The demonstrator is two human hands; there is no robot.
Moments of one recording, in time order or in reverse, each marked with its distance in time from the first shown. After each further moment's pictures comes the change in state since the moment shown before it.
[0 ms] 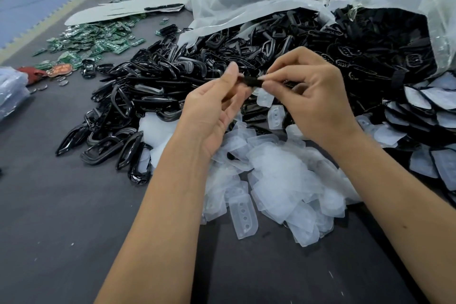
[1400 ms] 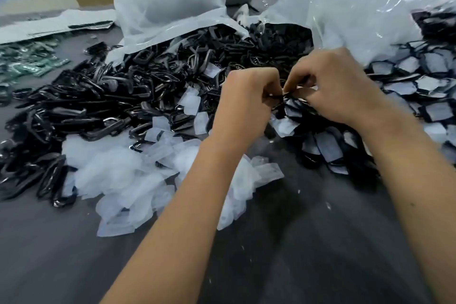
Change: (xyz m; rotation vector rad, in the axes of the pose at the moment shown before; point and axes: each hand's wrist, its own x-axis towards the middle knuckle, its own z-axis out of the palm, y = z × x) left_hand -0.018 -0.072 0.128 1.110 -0.408 0.829; right_hand -0.024 -0.004 -0.165 -0.622 -0.217 0.129
